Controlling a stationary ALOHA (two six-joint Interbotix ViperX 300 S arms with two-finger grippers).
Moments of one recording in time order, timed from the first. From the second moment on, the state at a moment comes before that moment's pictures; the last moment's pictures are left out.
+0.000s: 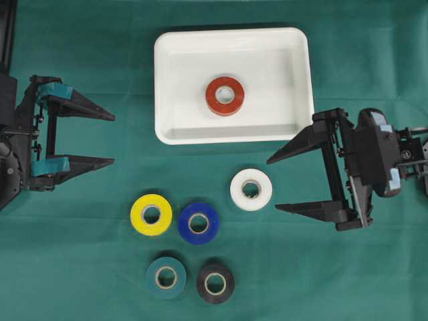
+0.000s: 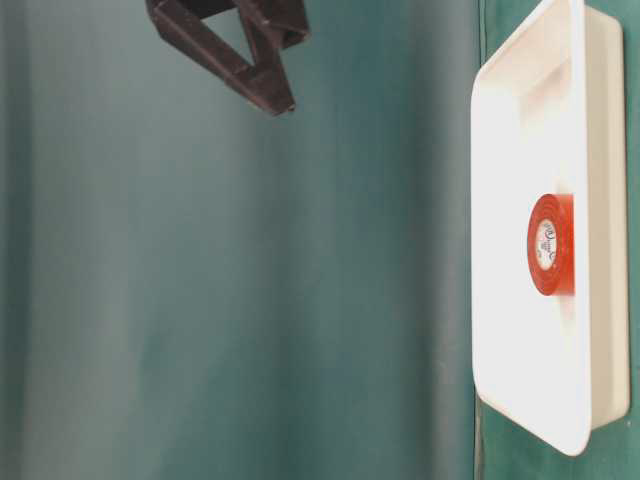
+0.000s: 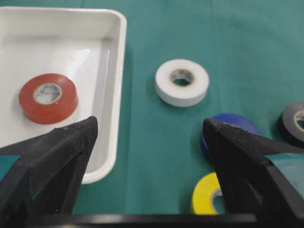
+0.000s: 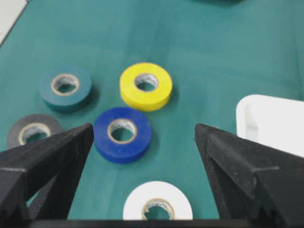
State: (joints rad) left arm 0.04 -0.81 1.13 0.00 -0.02 -0.04; right arm 0.13 -0.42 0.82 -0.02 0.01 0.11
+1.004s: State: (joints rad) left arm 0.03 -0.80 1.13 0.00 -0.02 -0.04; right arm 0.13 -0.16 0.46 -0.02 0.72 0.21
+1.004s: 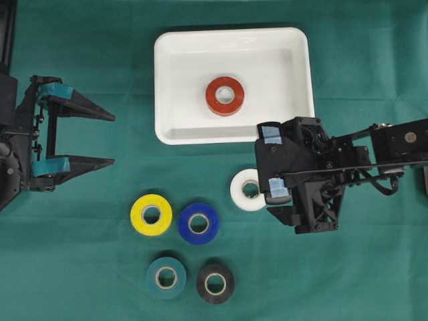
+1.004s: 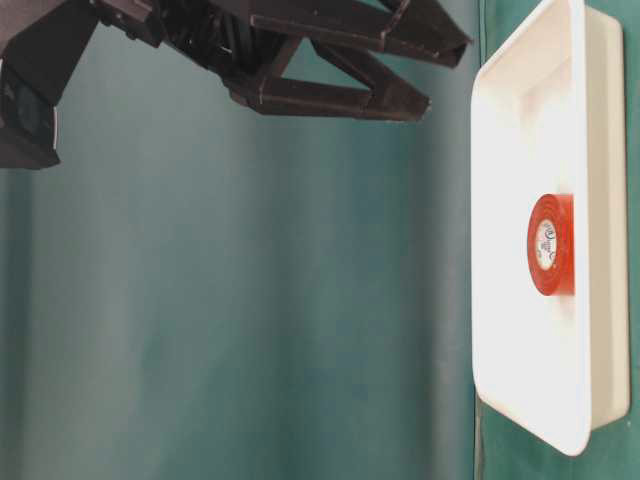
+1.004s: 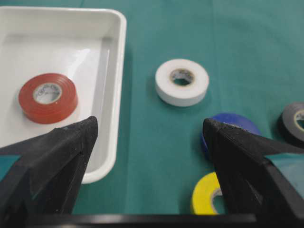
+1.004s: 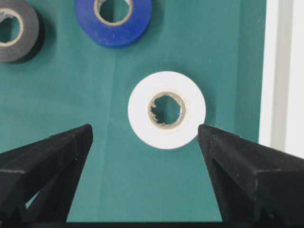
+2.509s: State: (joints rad) left arm 0.03 -0.80 1.14 0.00 -0.02 -0.04; right arm 0.13 -0.15 0.46 -0.02 0.71 0.23
